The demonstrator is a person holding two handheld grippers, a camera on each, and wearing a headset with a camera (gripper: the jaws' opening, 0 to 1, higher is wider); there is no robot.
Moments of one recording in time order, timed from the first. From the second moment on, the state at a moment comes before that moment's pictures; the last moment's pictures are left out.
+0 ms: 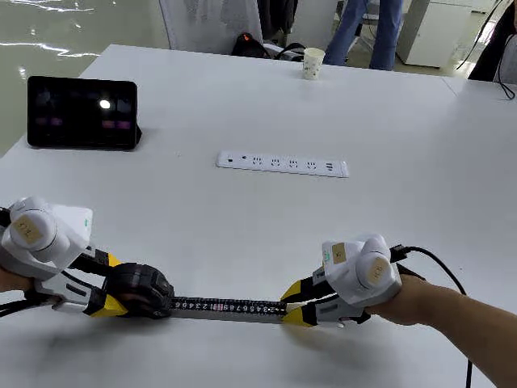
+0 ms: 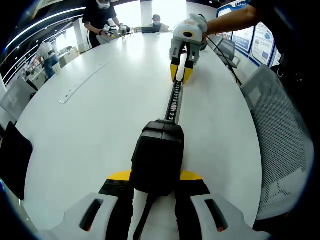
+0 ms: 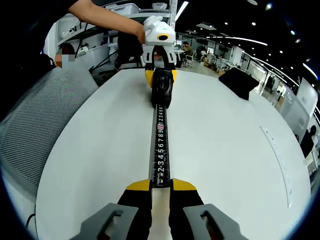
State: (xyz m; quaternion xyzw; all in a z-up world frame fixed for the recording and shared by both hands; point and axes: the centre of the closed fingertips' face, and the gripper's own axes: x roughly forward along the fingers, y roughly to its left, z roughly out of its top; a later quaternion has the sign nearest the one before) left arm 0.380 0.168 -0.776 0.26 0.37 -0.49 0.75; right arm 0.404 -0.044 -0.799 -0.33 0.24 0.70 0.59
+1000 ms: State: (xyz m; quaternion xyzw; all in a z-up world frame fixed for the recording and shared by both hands) left arm 0.380 0.167 -0.776 0.26 0.37 -0.49 0.75; right arm 0.413 -0.090 -0.801 -0.34 0.26 0.67 0.60
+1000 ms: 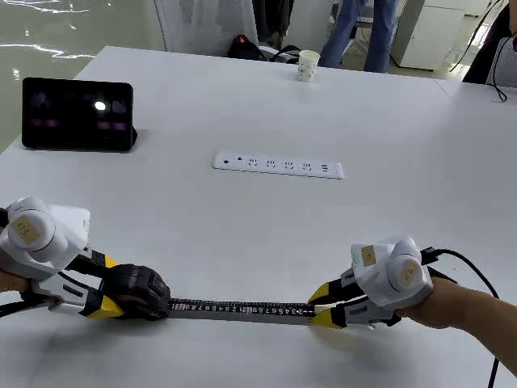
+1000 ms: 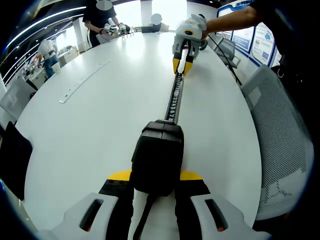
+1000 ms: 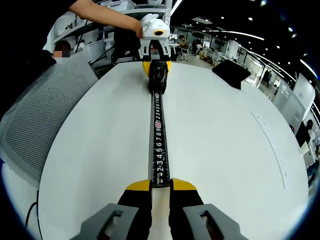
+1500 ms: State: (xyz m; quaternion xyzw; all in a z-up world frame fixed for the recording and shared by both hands) left arm 0.379 0.167 -0.777 0.26 0.37 -0.49 0.74; right arm 0.413 -0.093 -0.802 -0.35 0.27 0.67 0.60
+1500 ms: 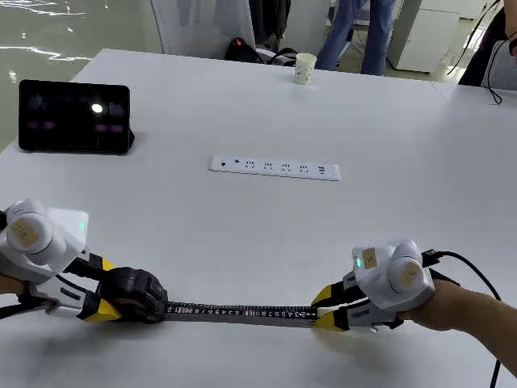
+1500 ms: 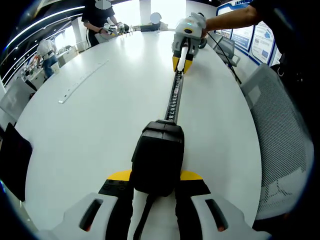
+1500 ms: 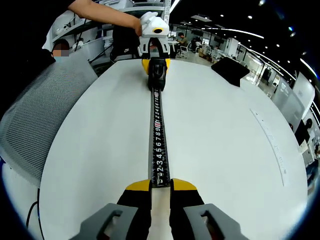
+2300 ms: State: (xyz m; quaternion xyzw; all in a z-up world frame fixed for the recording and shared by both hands) left arm 0.379 0.167 -0.777 0.26 0.39 -0.49 0.74; right arm 0.416 -0.093 -0.800 -0.39 0.28 0.65 0.59
